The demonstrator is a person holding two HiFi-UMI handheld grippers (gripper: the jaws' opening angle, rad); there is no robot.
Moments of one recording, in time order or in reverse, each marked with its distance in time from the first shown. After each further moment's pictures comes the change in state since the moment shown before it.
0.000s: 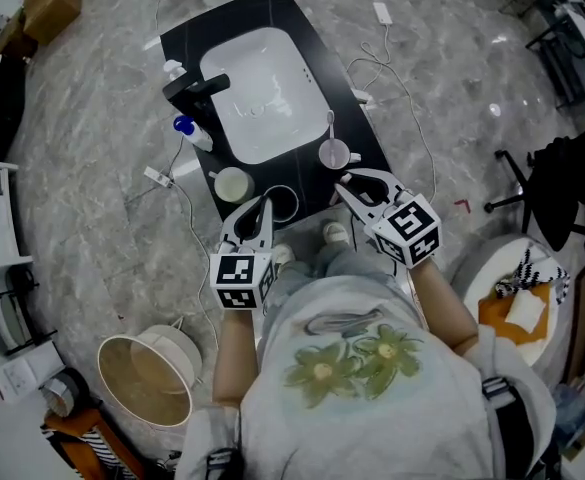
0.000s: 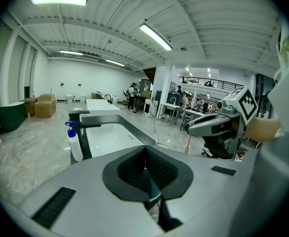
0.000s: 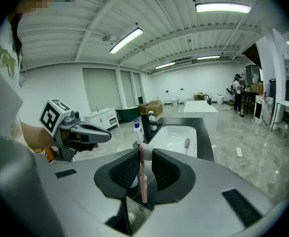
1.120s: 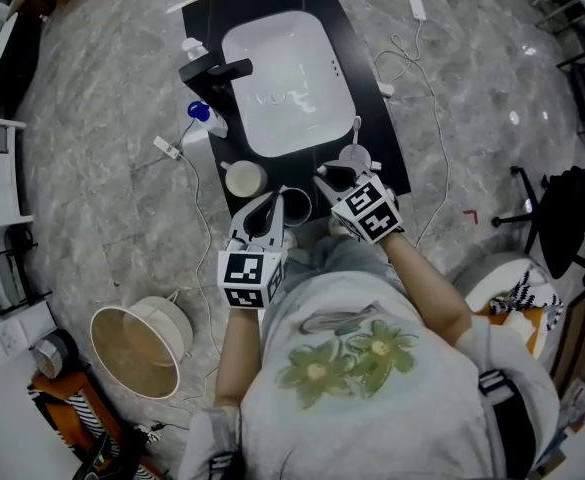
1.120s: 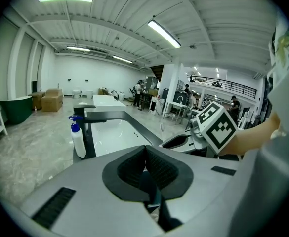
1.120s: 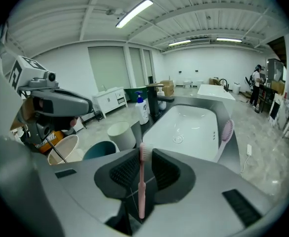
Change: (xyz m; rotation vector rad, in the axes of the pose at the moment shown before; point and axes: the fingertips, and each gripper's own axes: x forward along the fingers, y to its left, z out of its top) left arm 0.028 0.025 -0.001 -0.062 0.031 0.061; right arm 0.131 -0.011 -0.046 -0.094 0.245 0.105
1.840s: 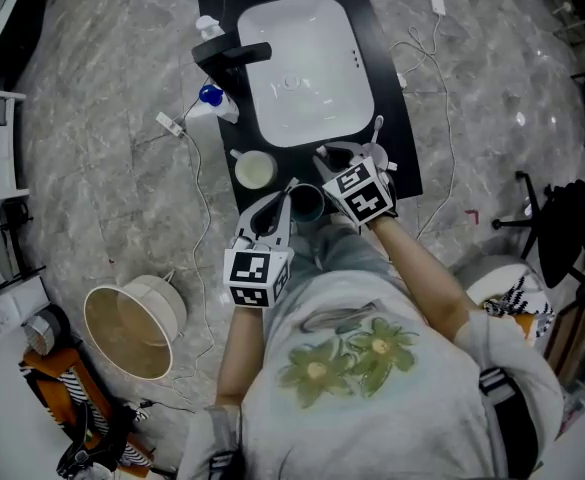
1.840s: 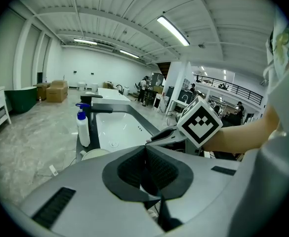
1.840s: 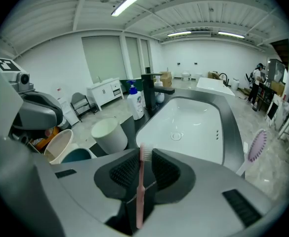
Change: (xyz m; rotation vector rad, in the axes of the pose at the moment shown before) left arm 0.007 0.024 -0.023 -0.081 0.045 0.022; right arm 0.060 -0.015 0.009 0.002 0.113 -0.041
